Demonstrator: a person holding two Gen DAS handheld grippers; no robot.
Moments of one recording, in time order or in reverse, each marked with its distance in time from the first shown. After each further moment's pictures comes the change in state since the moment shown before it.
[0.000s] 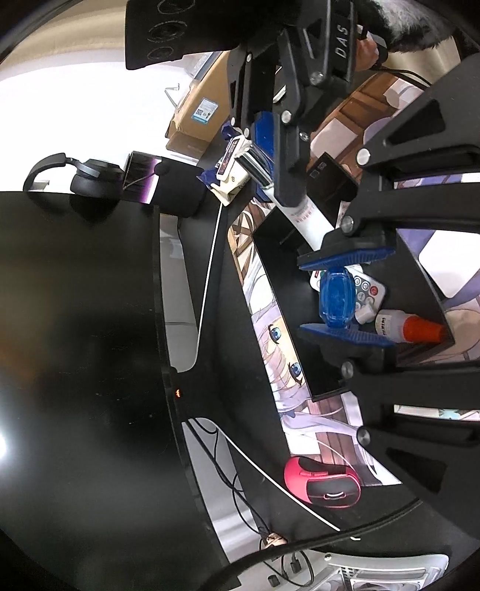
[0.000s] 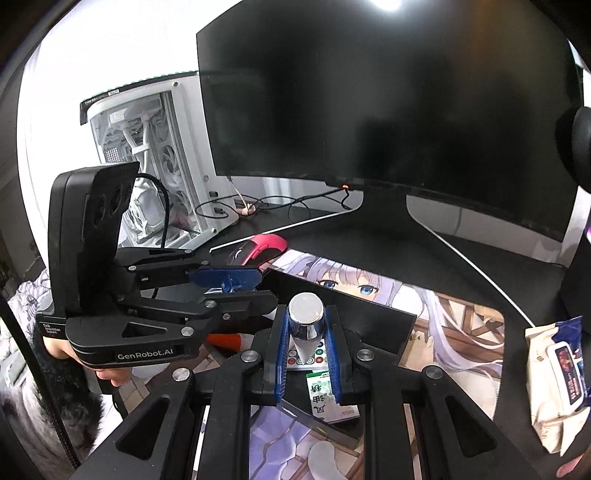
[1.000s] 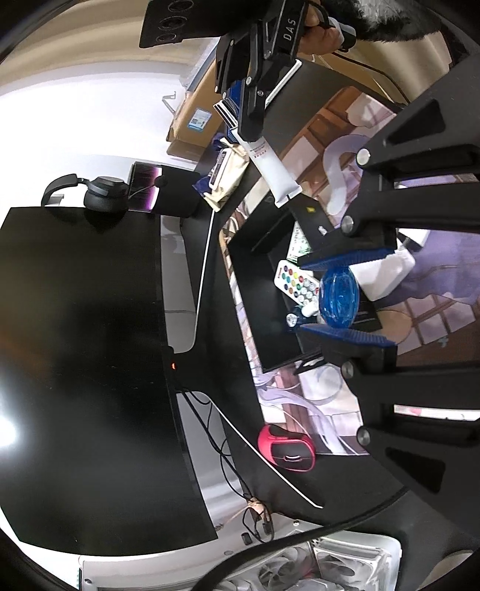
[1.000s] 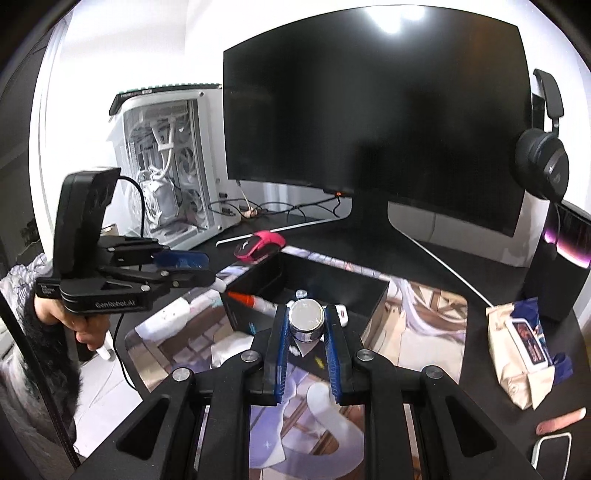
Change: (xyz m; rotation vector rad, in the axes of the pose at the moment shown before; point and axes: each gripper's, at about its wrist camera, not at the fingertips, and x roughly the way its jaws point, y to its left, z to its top) left arm -0.074 -0.016 -0.044 -0.002 -0.055 0.061; right arm -0.081 0.020 -0.043 -0.061 -0.086 -0.060
